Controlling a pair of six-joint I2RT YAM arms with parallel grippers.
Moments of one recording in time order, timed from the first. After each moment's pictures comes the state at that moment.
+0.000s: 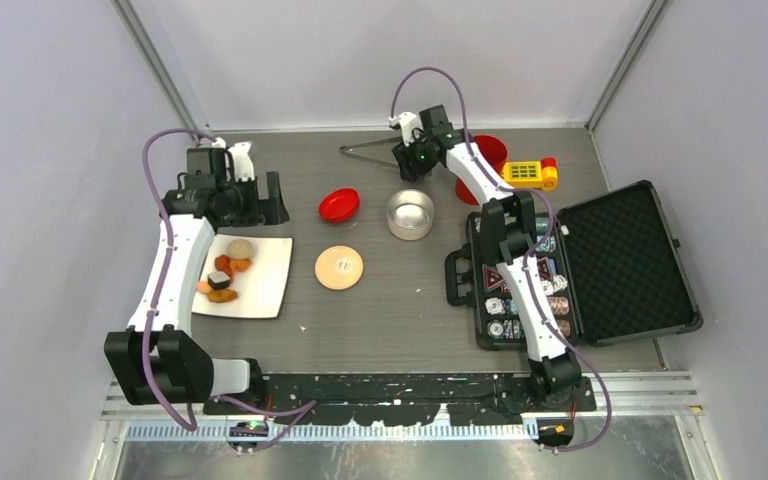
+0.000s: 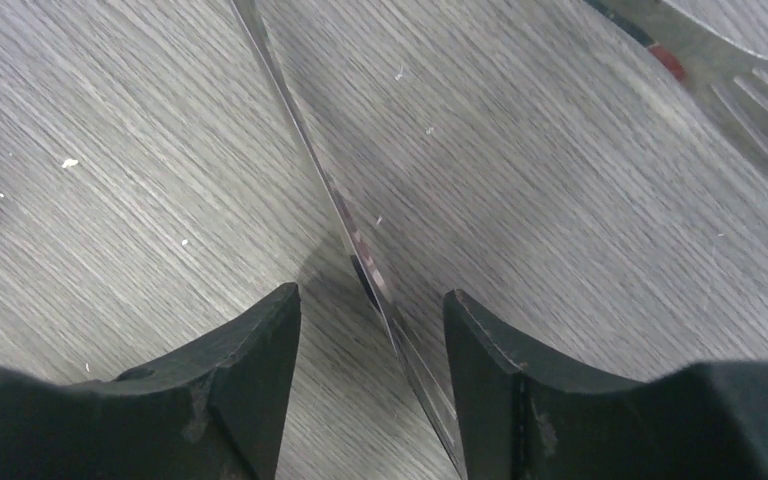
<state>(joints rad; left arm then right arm) 0.03 1.31 1.26 -0.81 0.26 -0.05 0.36 2.70 2.54 -0.68 -0.30 -0.33</state>
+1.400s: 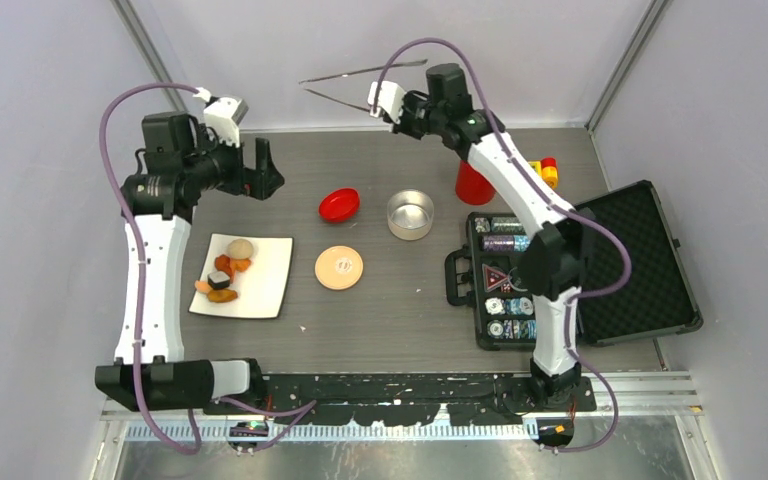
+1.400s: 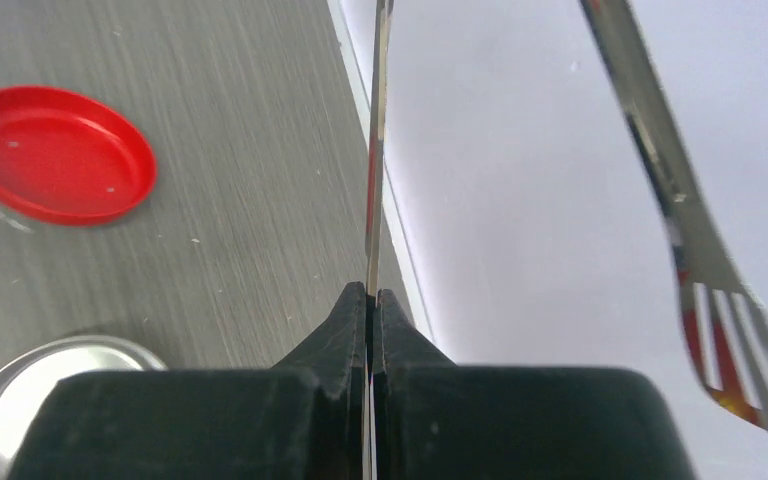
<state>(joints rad) 0.05 1.30 1.61 -0.91 0.45 0.12 0.47 2.11 2.14 -0.45 -0.38 -0.88</state>
